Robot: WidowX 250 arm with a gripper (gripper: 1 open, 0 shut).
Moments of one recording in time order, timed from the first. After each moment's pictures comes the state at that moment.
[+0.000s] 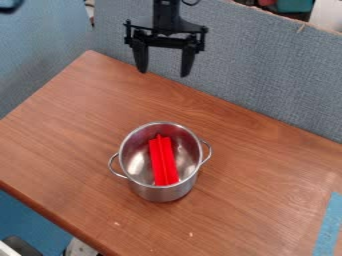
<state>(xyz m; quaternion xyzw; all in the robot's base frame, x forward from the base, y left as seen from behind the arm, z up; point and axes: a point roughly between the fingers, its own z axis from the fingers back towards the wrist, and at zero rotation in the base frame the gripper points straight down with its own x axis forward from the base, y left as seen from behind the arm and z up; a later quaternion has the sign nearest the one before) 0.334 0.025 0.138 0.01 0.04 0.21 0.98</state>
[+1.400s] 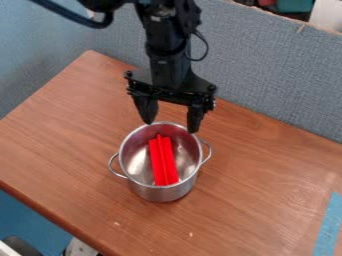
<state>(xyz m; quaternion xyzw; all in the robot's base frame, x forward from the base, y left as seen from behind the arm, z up) 0.278 -0.006 0.096 -0.03 -0.01 0.10 0.99</state>
